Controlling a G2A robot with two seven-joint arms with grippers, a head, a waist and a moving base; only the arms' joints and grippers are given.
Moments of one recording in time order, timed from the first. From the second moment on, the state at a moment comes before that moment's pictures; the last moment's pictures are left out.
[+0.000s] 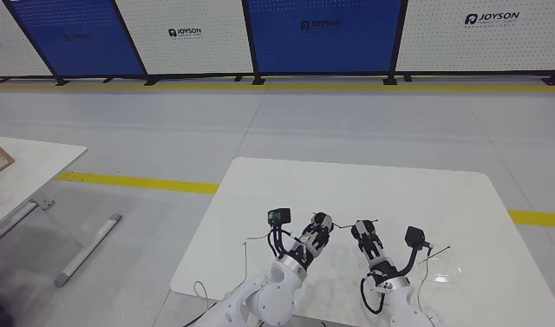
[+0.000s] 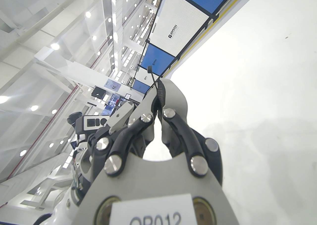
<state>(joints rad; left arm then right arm) 1.42 -1.23 -0.88 -1.70 0.33 0.13 0.21 -1.50 -1.29 1.05 -1.62 -0.24 -0.10 -0.09</state>
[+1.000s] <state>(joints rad) 1.42 -1.27 -0.90 -1.72 0.12 0.16 0.22 -1.50 -1.30 1.07 -1.60 -0.23 -0.13 -0.07</state>
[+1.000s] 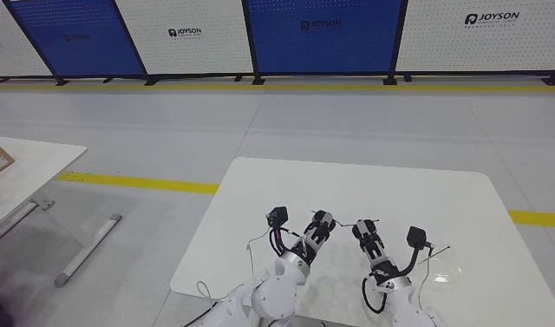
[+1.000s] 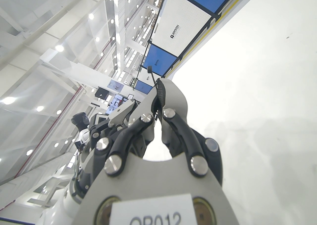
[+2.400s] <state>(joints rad) 1.44 -1.28 -0.93 -1.71 0.15 0.12 0.14 -1.51 -1.33 1.08 -1.63 -0.29 -0.08 -0.08</state>
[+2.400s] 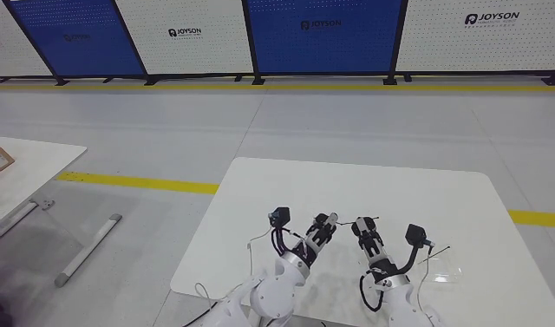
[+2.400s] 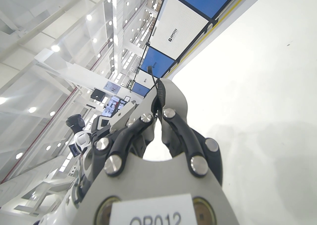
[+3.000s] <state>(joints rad) 1.44 -1.29 -0.92 -1.70 0.20 0.13 0.13 -1.51 -1.34 1.08 -1.63 -0.29 -0.09 -0.08</state>
